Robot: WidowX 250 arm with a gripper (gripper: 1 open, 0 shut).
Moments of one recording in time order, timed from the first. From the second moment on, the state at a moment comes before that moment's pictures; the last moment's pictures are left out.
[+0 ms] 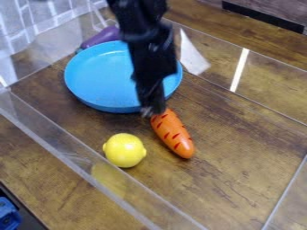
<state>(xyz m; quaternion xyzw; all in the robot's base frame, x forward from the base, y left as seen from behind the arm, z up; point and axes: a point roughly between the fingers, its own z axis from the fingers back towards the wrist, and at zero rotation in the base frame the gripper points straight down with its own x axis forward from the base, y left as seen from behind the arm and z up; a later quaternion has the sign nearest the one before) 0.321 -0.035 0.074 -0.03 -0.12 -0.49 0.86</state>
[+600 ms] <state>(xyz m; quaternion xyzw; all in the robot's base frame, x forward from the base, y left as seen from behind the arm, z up) 0.350 -0.037 0.108 0.01 -0.11 -0.43 0.90</state>
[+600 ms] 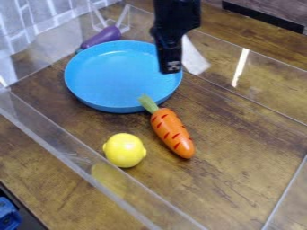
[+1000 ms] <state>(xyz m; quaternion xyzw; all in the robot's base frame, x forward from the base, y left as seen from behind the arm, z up) 0.354 -0.043 0.106 0.02 -0.11 -0.37 0.92</state>
